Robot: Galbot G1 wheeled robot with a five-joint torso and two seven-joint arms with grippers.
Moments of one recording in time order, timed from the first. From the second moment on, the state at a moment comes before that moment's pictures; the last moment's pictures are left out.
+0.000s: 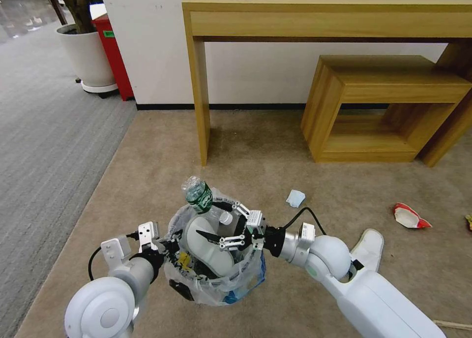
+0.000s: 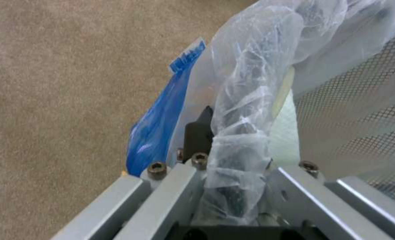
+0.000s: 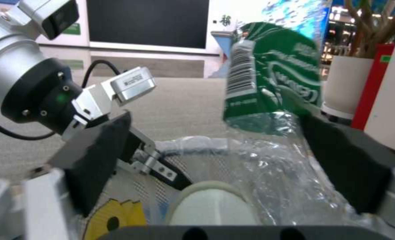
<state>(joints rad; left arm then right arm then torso) 1.48 -1.23 -0.51 -2.35 -1.04 0.74 -0.56 -0.99 1.00 0.00 1.89 0.50 0.09 -0.64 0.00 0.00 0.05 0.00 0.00</state>
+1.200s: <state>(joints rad) 1.50 -1.24 -0.55 -2.40 -1.06 0.74 -0.56 -1.04 0.97 0.03 1.87 0.39 0.09 -0.75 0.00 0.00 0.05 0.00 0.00</state>
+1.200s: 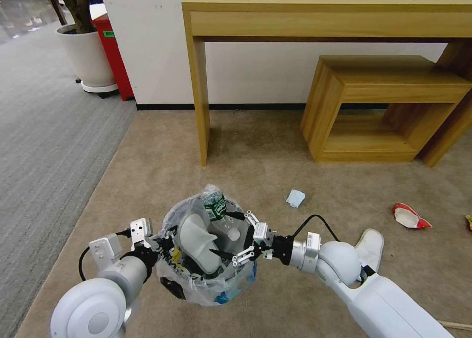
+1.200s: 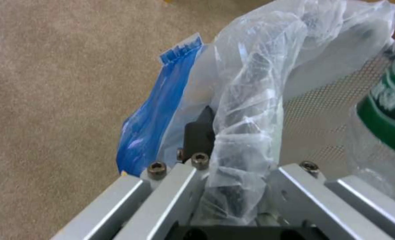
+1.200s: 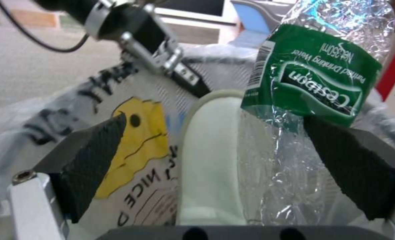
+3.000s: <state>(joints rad) 1.46 -1.31 -0.76 -2.36 -1.04 0.73 -0.68 -1.23 0.98 0.44 1.99 0.46 0.03 -0.11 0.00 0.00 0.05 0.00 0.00</state>
